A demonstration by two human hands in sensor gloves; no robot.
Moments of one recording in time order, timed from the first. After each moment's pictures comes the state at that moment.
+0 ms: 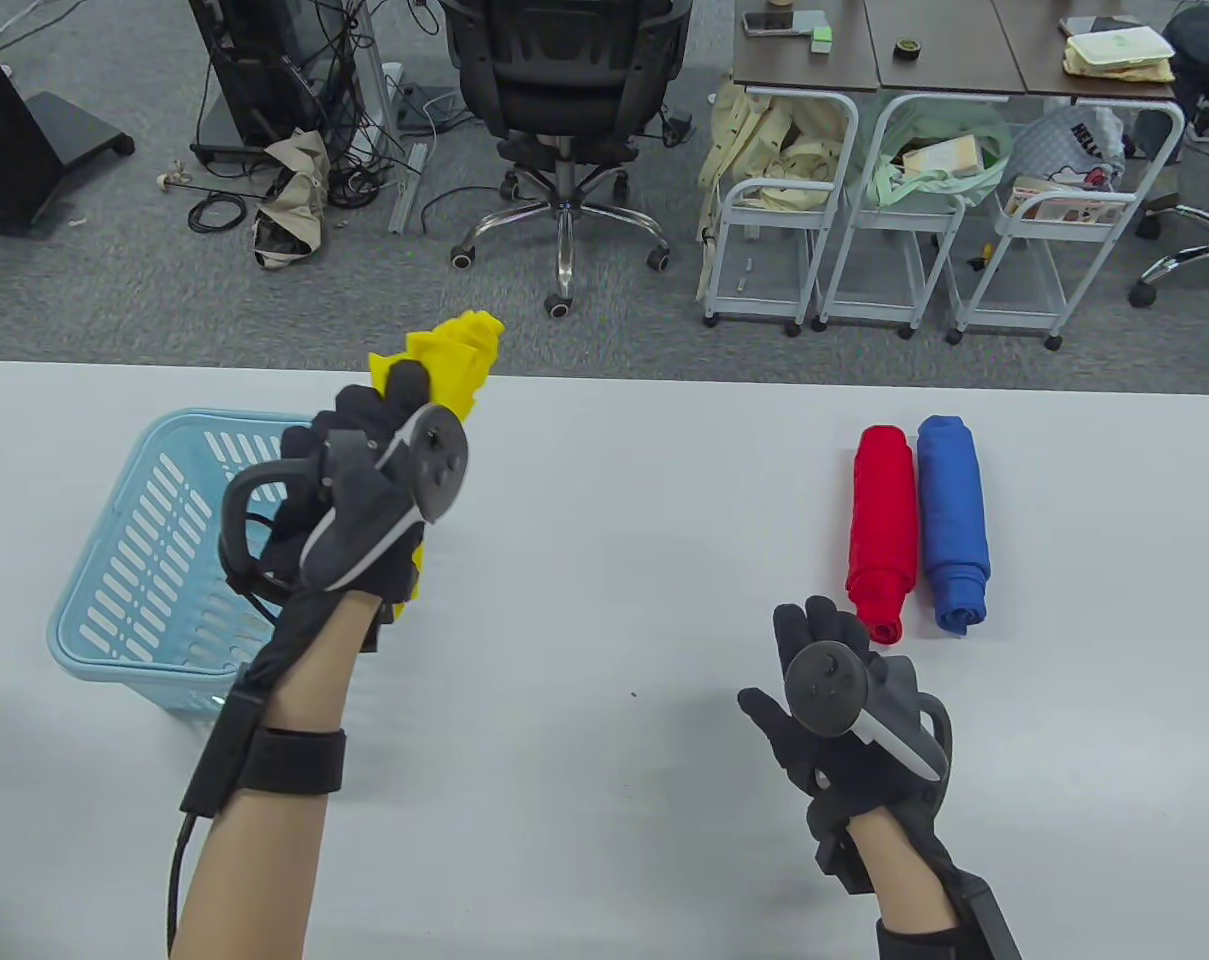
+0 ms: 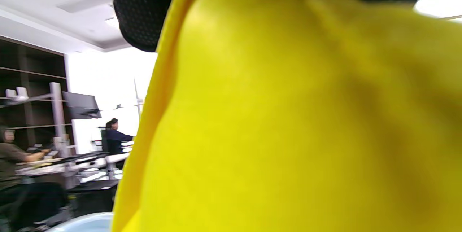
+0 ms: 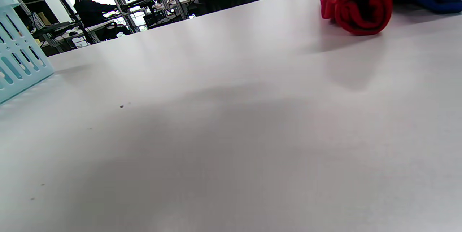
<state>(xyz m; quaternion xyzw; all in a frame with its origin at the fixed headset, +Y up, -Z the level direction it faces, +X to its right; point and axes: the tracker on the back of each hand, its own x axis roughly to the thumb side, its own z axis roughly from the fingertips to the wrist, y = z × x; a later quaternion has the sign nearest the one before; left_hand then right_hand) -0.158 -0.504 -0.330 0.12 0.00 -0.07 0.99 0.175 -0.706 -0.274 0.04 0.13 0.98 0.14</state>
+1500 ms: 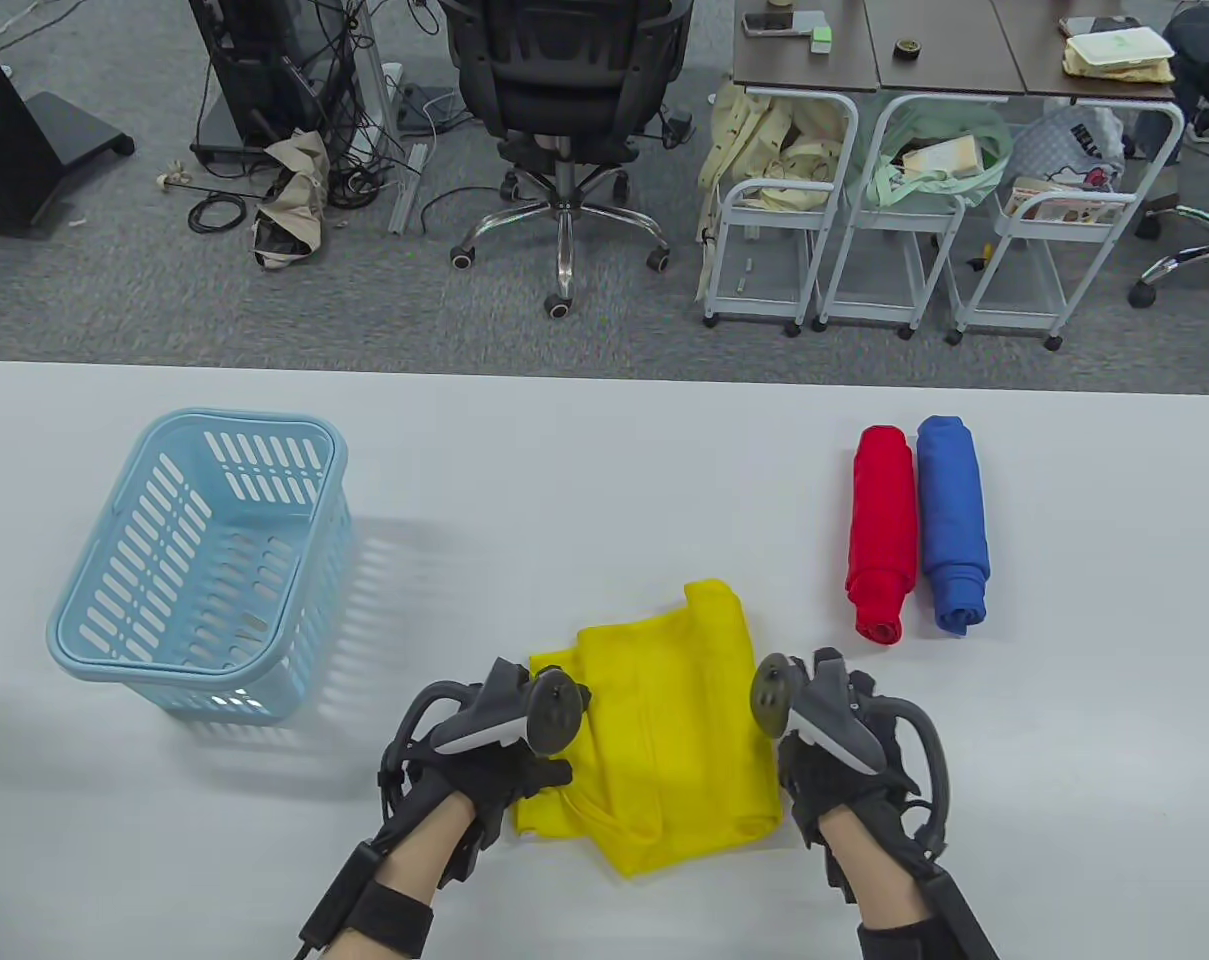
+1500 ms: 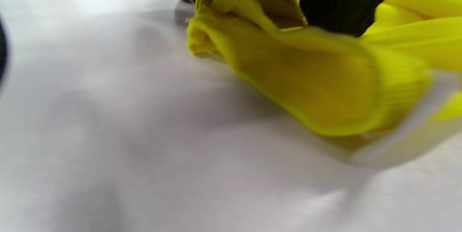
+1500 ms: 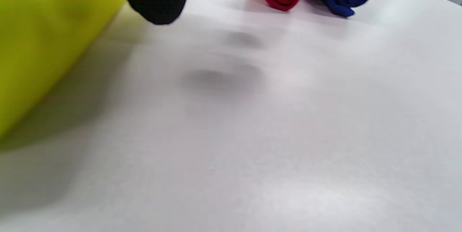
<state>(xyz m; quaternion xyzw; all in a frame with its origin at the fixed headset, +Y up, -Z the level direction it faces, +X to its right) -0.134 -0.756 -0.297 -0.25 -0.18 -0.02 0.95 0.182 -0.735 -0.282 -0.09 0.20 0.97 -0.03</state>
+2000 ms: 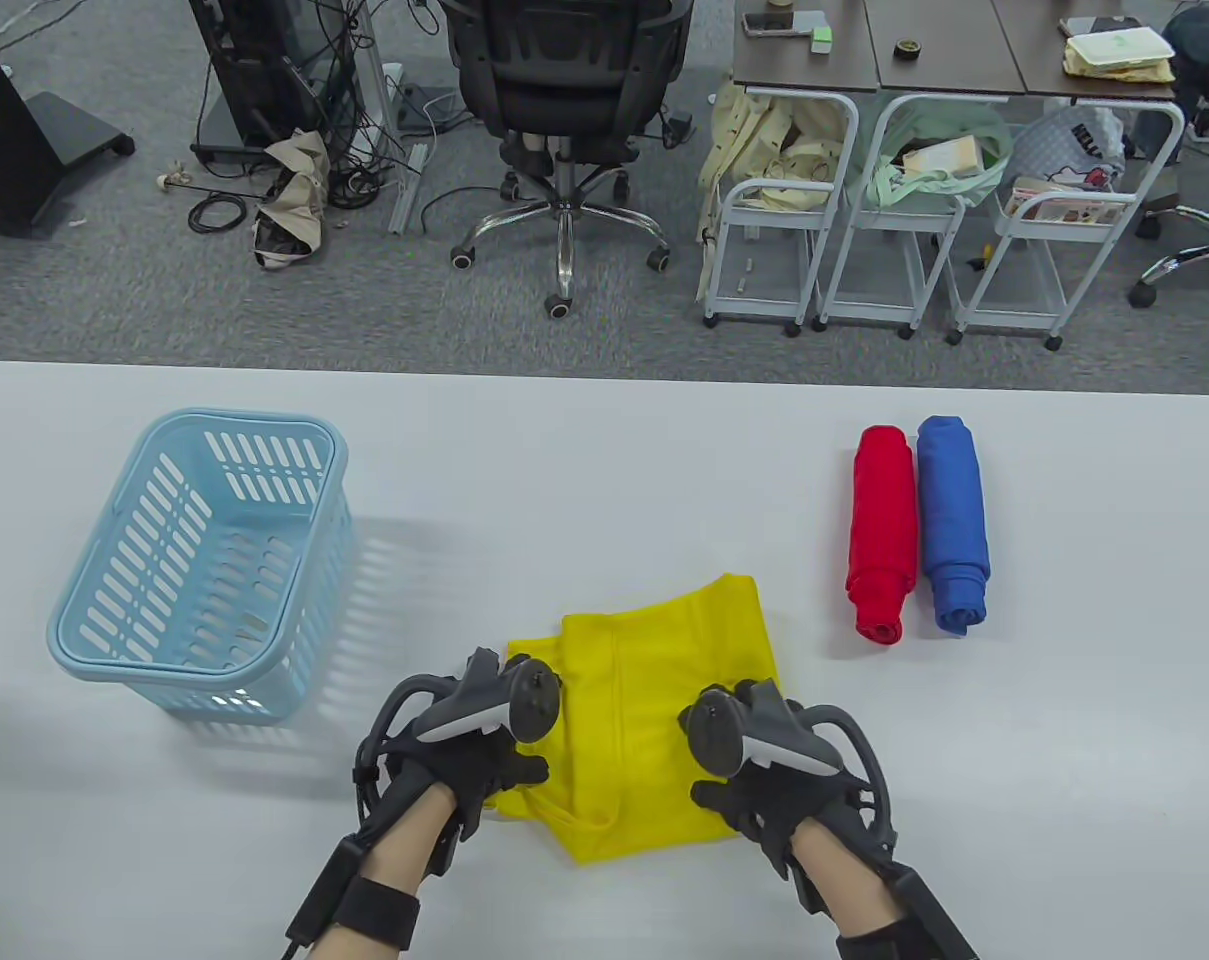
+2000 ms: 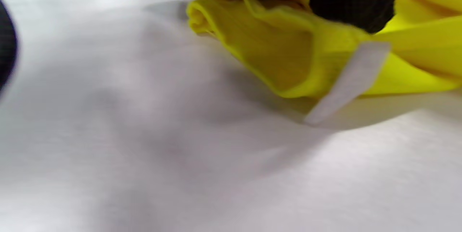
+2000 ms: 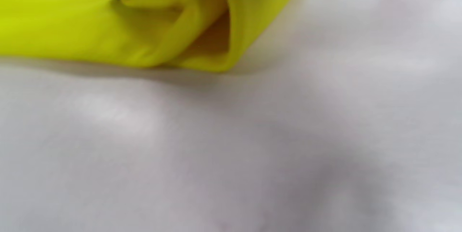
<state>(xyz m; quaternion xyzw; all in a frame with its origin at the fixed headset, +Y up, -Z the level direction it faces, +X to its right) -0.152 -0.759 -0.304 -0.28 -0.14 -0.05 0.95 0.137 -0.752 -0.276 0.07 0.27 0.96 -0.01</state>
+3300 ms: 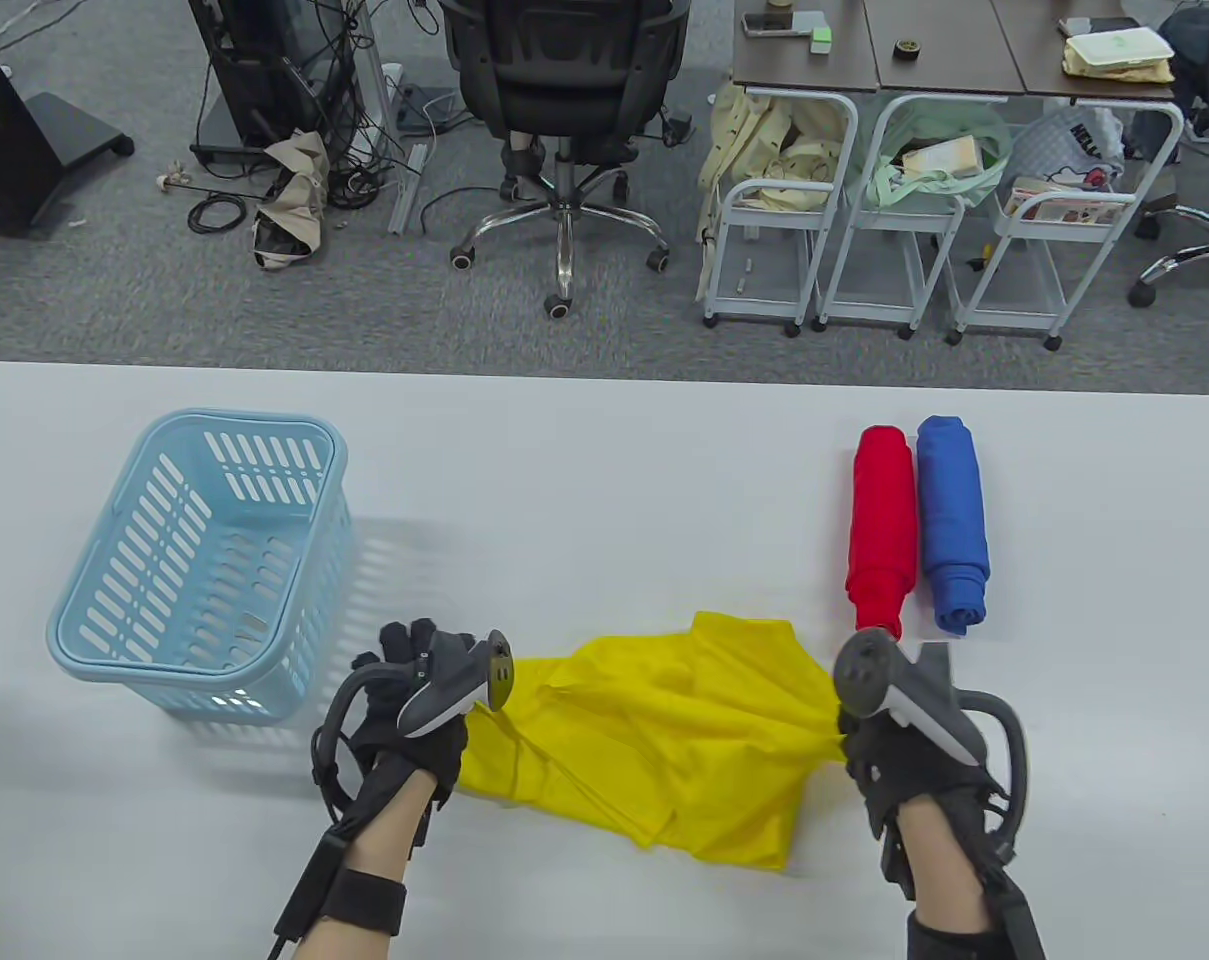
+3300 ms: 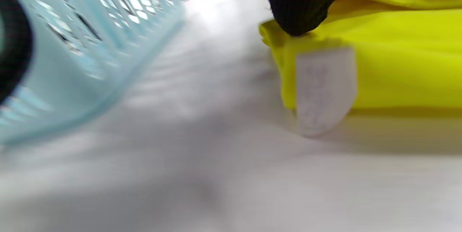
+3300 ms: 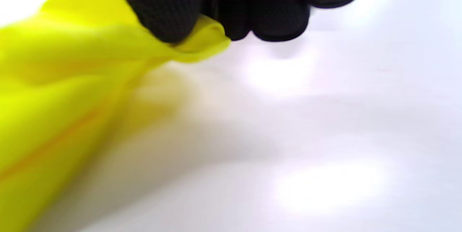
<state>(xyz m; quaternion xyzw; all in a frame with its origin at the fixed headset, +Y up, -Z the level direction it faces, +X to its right) -0.181 -0.741 -0.309 -0.19 0.07 -0.22 0.95 0.241 -0.685 -0.266 -0.17 0.18 0.97 0.02</state>
